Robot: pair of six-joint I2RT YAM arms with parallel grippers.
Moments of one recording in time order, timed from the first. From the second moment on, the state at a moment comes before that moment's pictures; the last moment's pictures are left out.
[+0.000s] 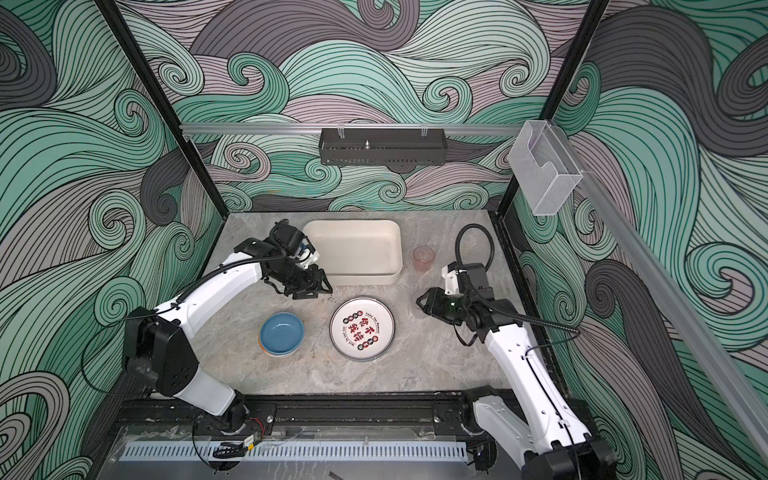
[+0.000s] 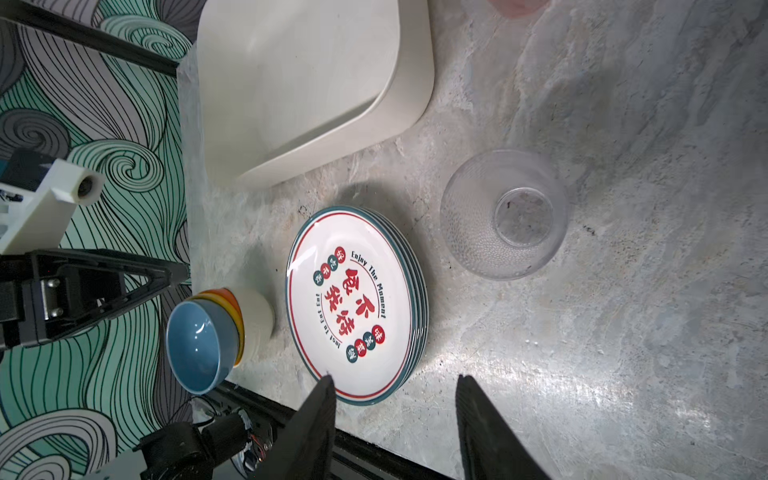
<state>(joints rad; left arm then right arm) -0.44 1.58 1.33 -1.00 0.47 -0.51 0.23 0.96 0.84 -0.81 -0.40 0.53</state>
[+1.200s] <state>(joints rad) -0.60 1.81 1.29 -0.96 0.31 -0.64 0.49 1.20 0.79 -0.76 -0.25 0.56</state>
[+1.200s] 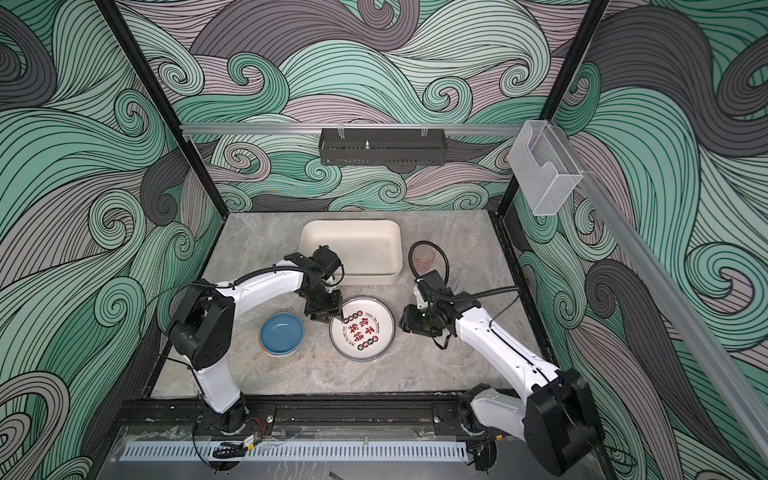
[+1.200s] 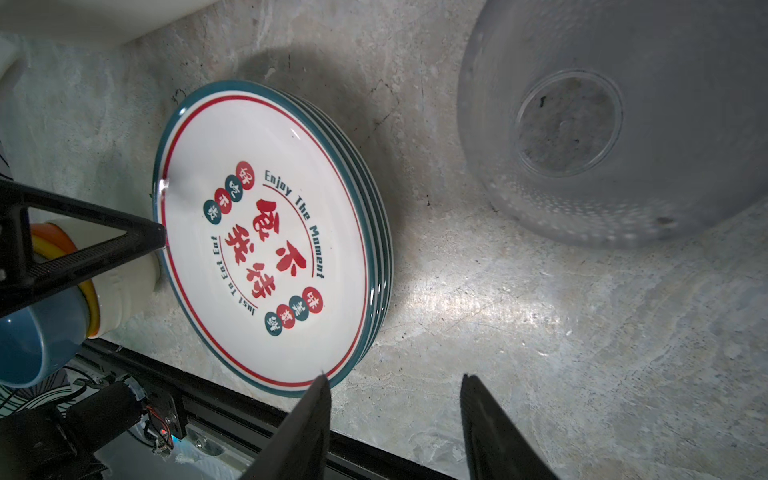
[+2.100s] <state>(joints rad) -0.61 1.81 1.27 -0.95 0.32 -0.64 0.53 1.28 0.79 -0.73 -0.22 0.58</state>
